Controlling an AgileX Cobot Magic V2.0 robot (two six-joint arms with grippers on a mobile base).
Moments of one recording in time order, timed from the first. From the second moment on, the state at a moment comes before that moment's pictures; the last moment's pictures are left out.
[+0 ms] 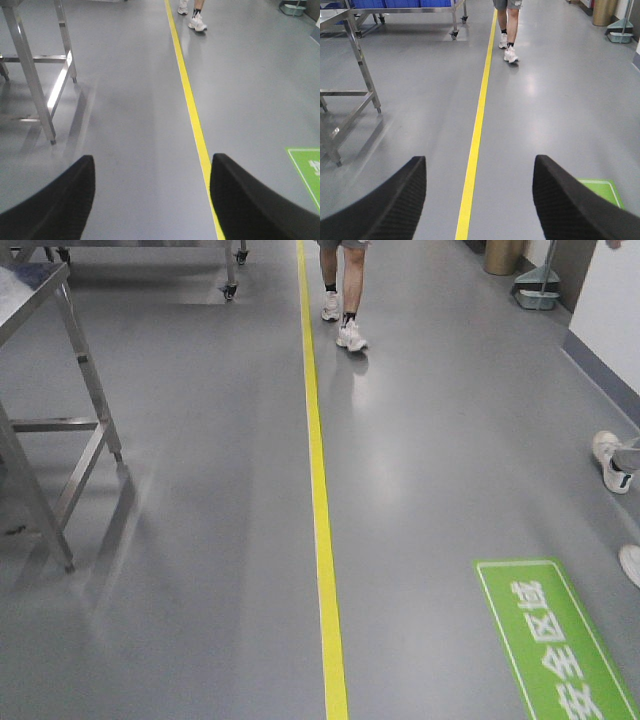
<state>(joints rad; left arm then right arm) 0.00 0.36 -0.37 -0.02 0.50 -0.06 0.15 0.24 -0.45 -0.03 0.58 0.06</state>
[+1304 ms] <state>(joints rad) 0.00 0.36 -0.37 -0.02 0.50 -0.06 0.15 0.24 -0.45 -0.03 0.58 0.06</state>
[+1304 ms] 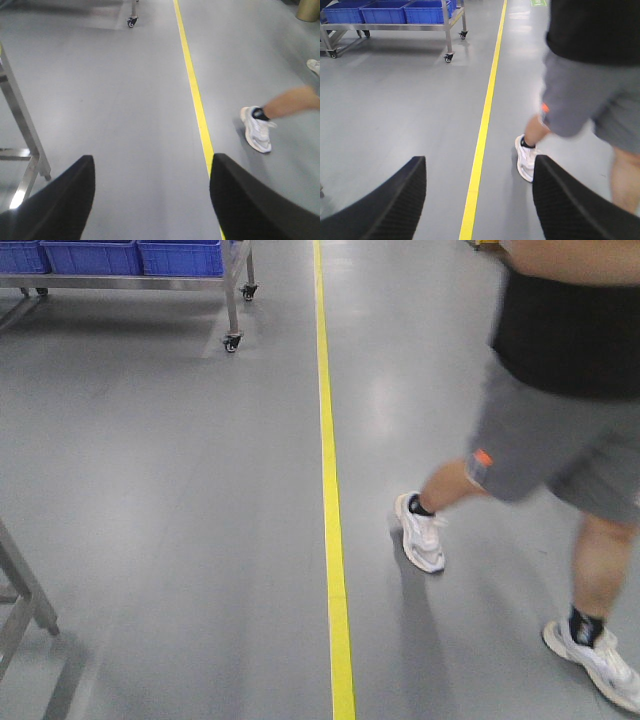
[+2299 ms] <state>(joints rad) 0.00 0.36 -0.37 -0.02 0.50 -0.06 0.15 0.24 -0.45 -0.03 0.58 0.06</state>
